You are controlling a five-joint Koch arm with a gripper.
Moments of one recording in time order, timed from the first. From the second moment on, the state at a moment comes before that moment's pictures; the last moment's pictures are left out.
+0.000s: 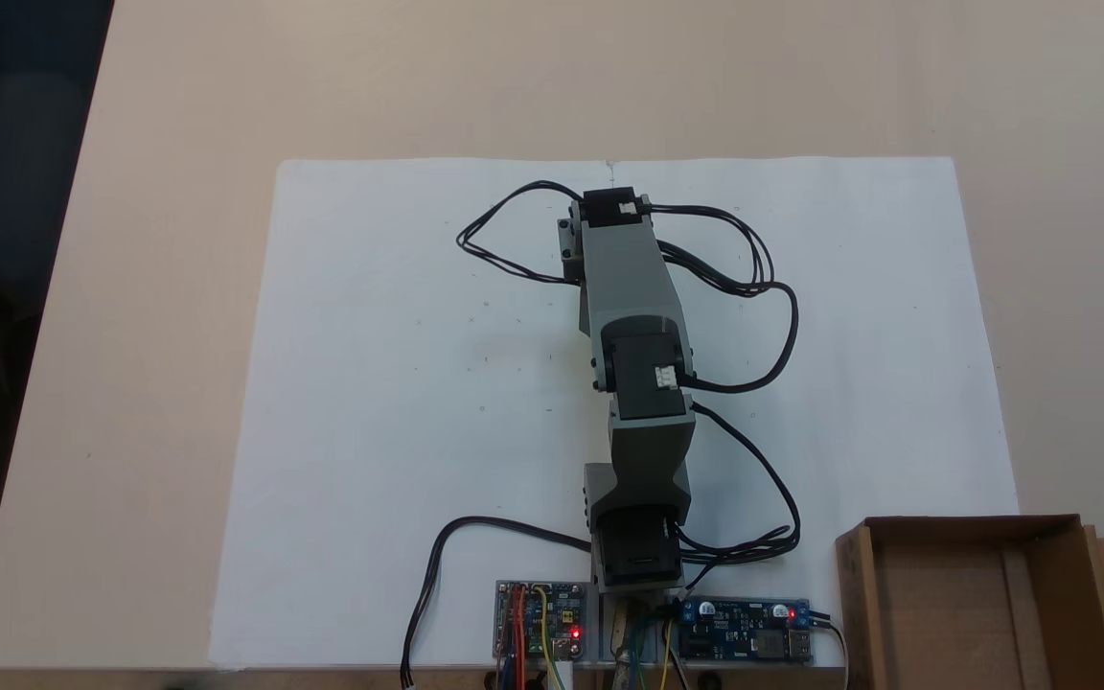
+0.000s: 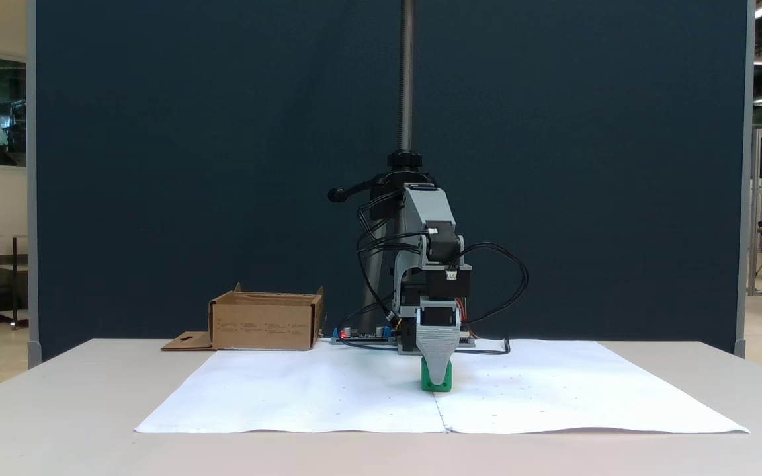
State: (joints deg) arm -5.9 80.3 108.1 36.4 9.5
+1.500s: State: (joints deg) arm 6.2 83.7 101.9 35.2 9.7
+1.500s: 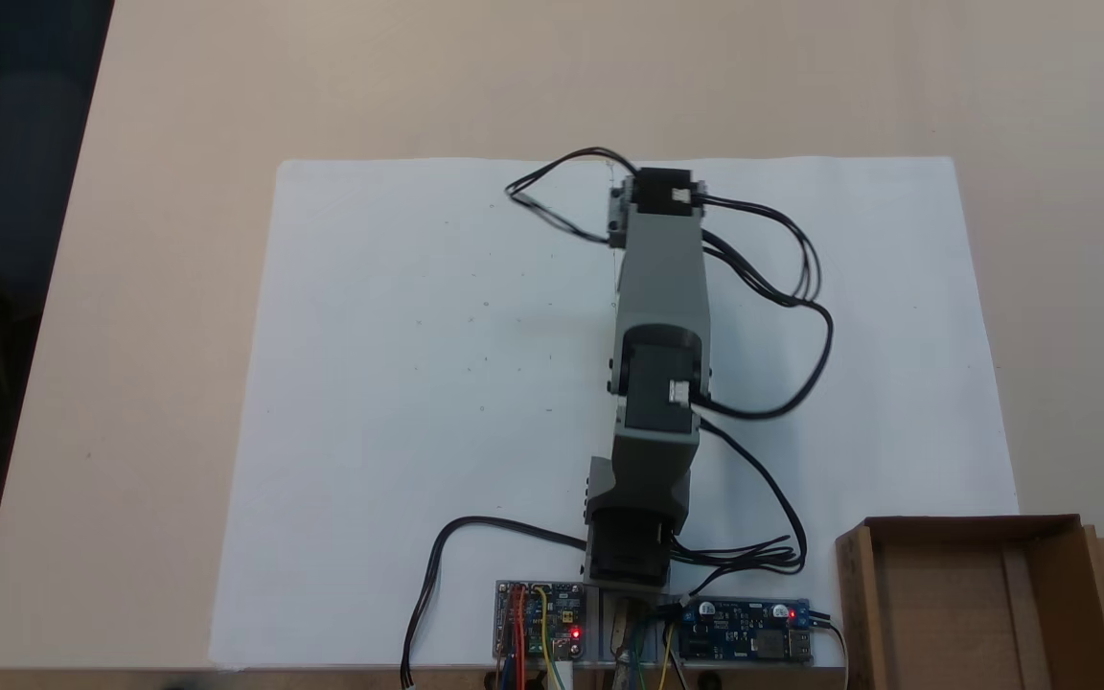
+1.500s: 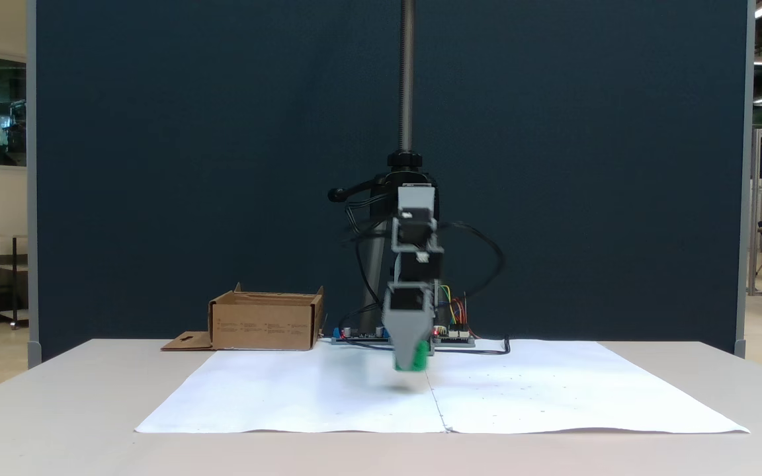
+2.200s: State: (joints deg) arm 58.4 104.4 99.2 30.9 9.5
